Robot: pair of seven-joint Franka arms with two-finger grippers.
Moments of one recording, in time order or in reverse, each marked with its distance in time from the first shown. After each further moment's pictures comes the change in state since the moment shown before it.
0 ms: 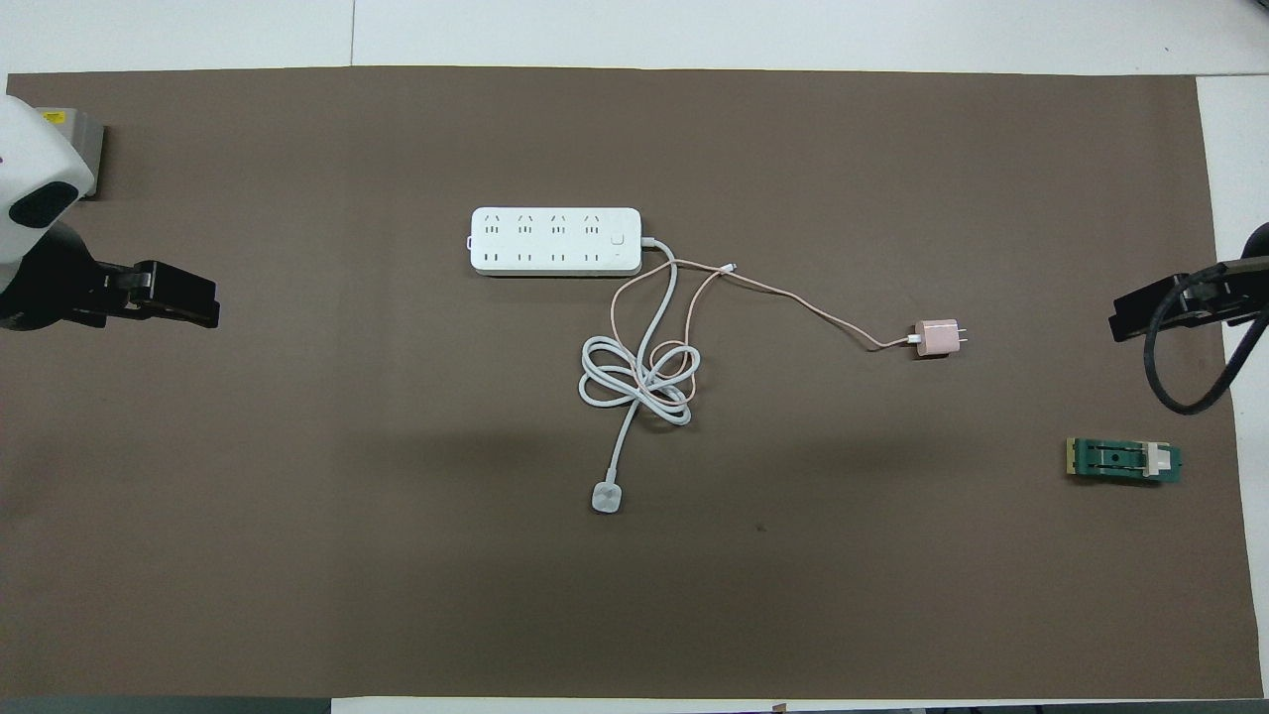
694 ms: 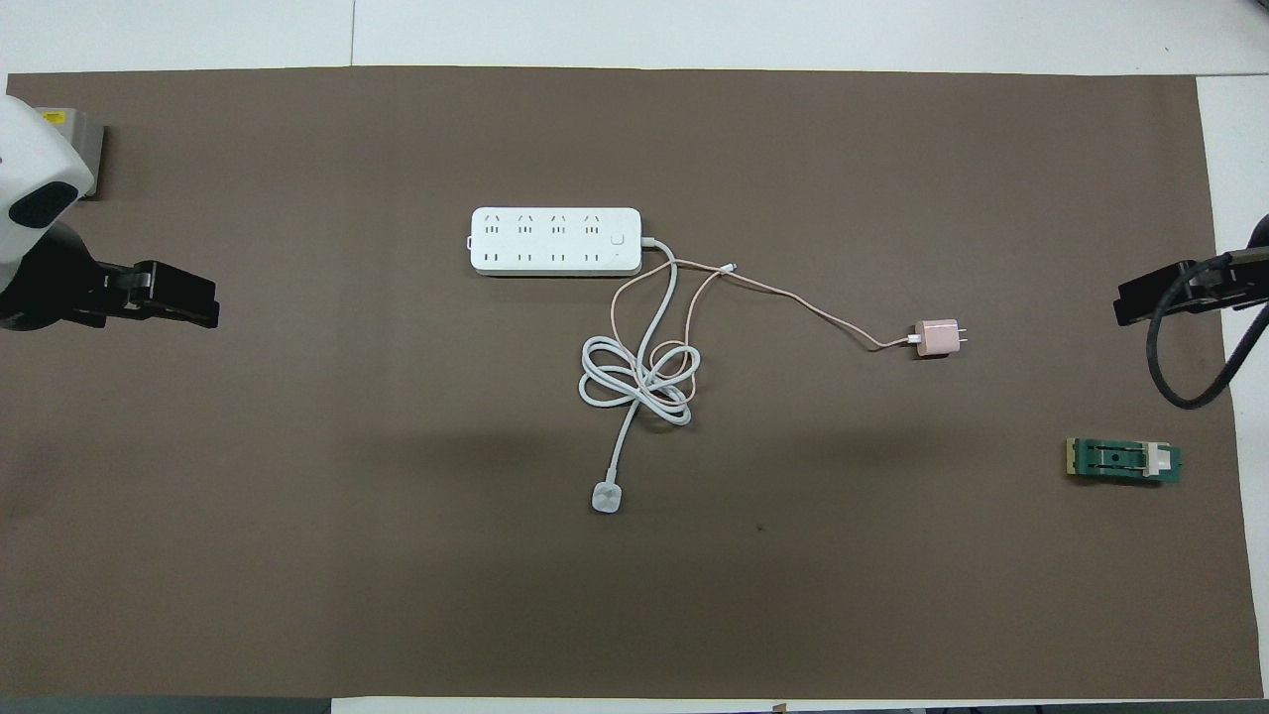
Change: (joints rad) left arm 0.000 0.000 0.000 0.000 0.000 0.000 0.000; right arm -0.001 0.000 -0.002 0.000 -0.005 0.049 0.000
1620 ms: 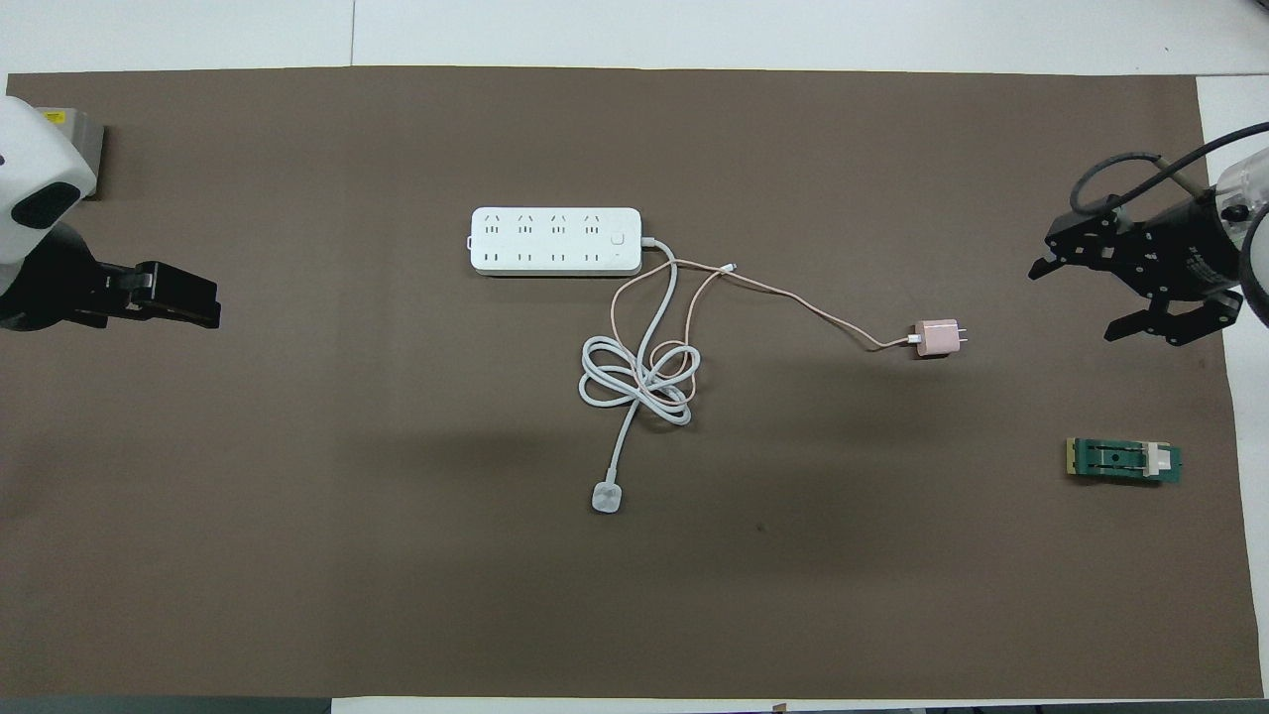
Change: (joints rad) left arm 0.000 0.000 -0.001 -0.002 0.000 -0.001 0.000; right arm -0.080 0.176 -0.002 -0.038 0.313 0.085 0.766
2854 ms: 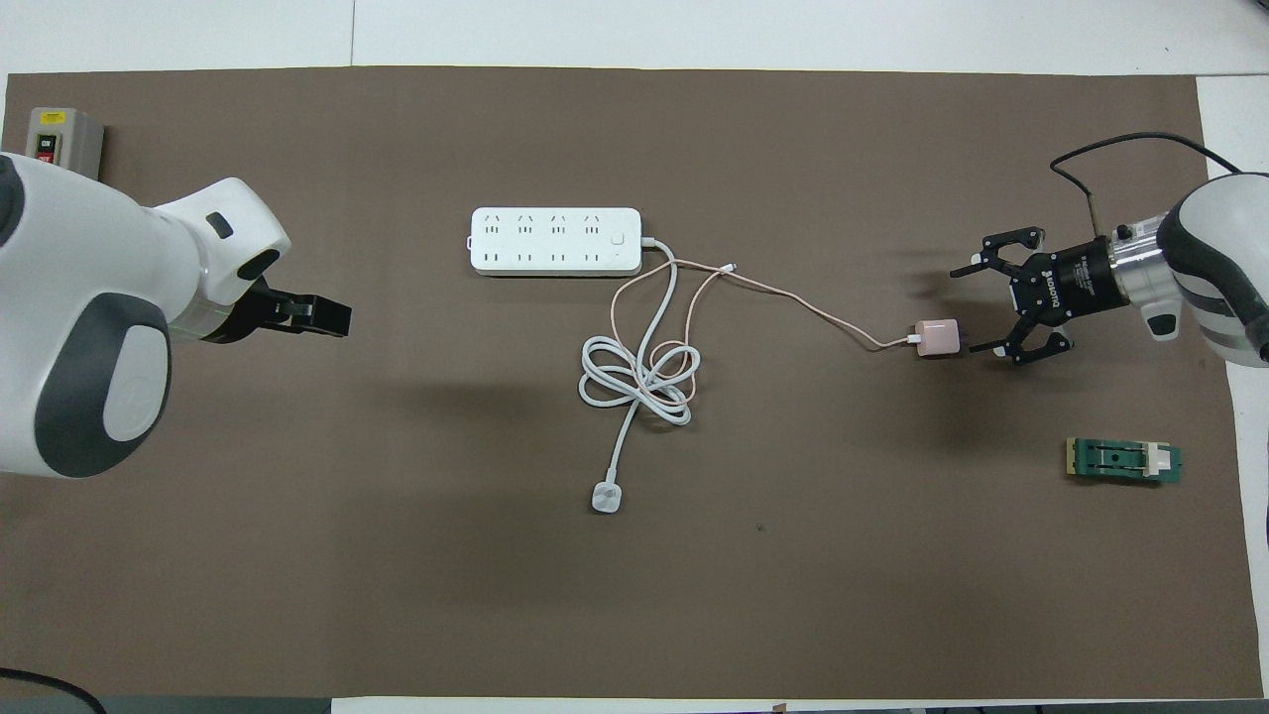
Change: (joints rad) left arm -0.083 0.042 -0.008 -0.331 0.001 0.437 0.034; right arm -0.122 0.298 0.004 -0.129 0.424 0.176 0.213
